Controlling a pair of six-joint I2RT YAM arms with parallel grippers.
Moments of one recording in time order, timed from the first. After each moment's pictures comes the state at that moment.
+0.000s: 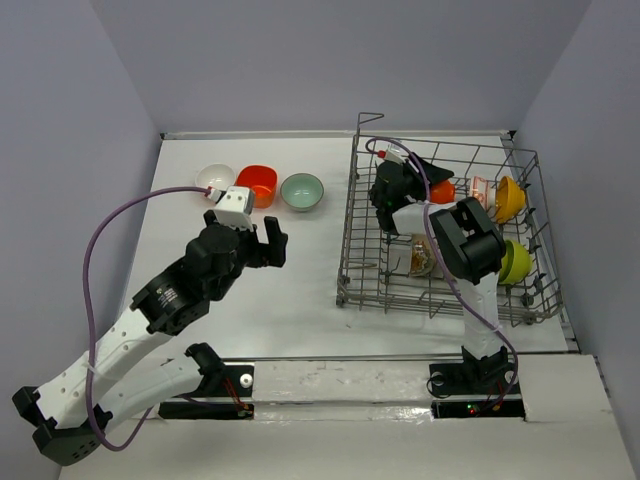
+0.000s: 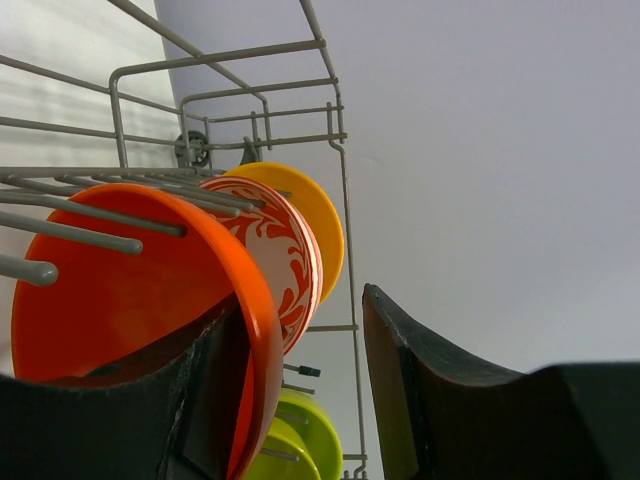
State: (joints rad) left arm -0.82 0.75 0.96 -0.56 -0.44 -0.37; right arm 0.45 2.17 1.30 0.94 1.48 -1.45
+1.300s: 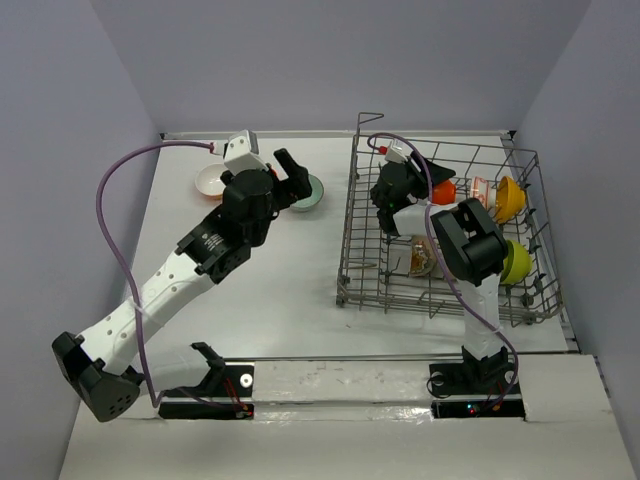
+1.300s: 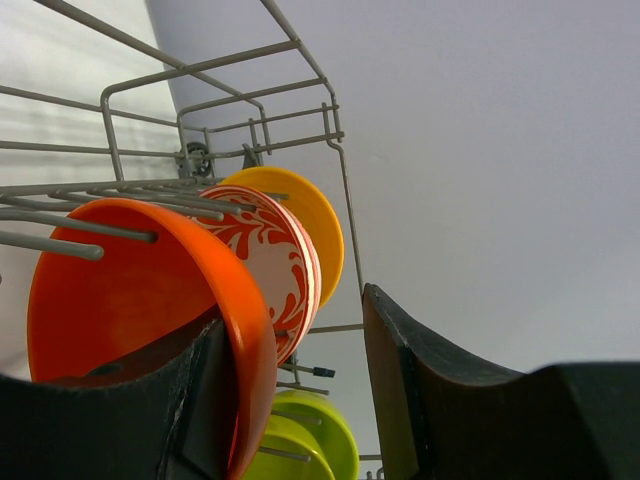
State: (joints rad) left arm -0.75 1.12 1.20 -0.33 -0.54 -0.64; right arm 0.46 2.14 1.28 1.05 1.48 -1.47
